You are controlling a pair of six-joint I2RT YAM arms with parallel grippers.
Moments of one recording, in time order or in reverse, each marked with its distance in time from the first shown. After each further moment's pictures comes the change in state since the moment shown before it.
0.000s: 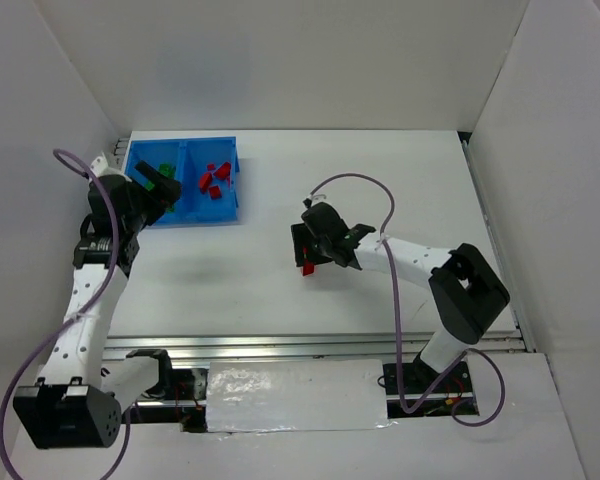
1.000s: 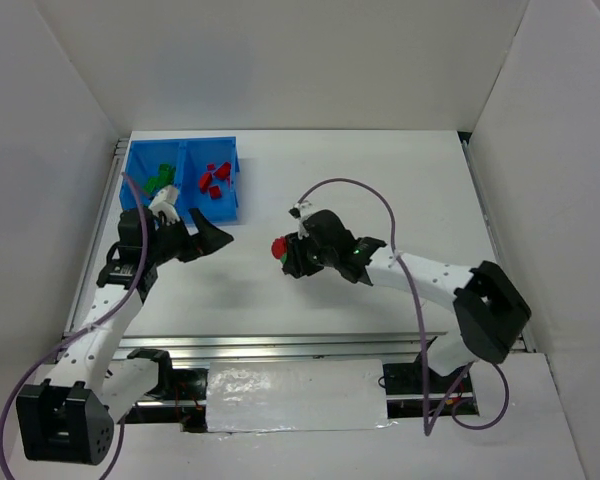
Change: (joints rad) left arm -0.085 -0.122 -0.340 0.105 0.546 0.149; right arm 0.075 -0.114 -0.101 0.137 -0.195 -0.103
